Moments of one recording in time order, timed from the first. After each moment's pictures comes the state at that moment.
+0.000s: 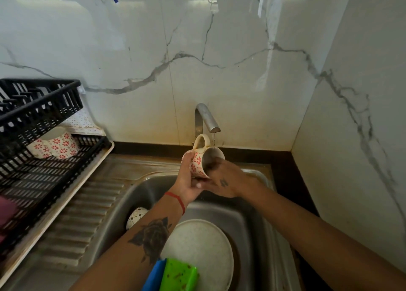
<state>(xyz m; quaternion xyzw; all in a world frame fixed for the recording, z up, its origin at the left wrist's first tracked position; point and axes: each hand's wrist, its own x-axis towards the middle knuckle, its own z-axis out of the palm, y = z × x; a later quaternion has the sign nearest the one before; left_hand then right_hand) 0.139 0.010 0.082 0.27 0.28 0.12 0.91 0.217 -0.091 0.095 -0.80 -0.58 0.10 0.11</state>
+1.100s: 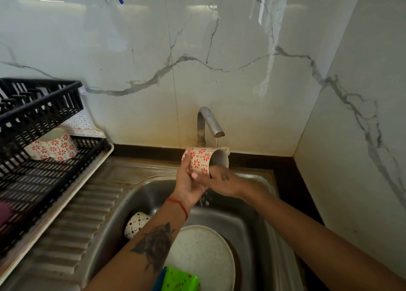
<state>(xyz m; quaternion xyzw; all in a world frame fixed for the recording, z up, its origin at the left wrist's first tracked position) 0.137 0.010 0.079 0.21 0.22 0.20 0.93 0.213 -0.076 0.096 -0.77 -0.52 0.25 0.28</state>
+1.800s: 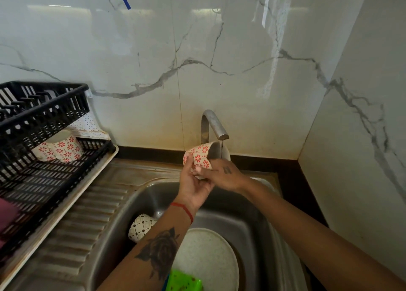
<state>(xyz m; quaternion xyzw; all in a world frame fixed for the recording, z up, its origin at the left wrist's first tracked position) 0.134 0.012 0.079 0.19 0.19 0.18 0.95 0.211 -0.067 0.112 -0.76 -0.47 0.25 0.38</state>
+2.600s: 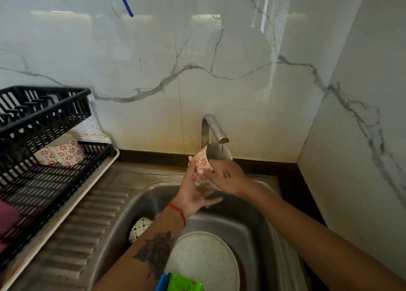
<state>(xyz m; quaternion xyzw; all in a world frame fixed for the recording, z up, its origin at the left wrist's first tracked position) 0.131 0.020 0.075 0.35 0.28 0.10 0.89 0.212 -0.070 0.116 -0.80 -0.52 0.10 0.28</state>
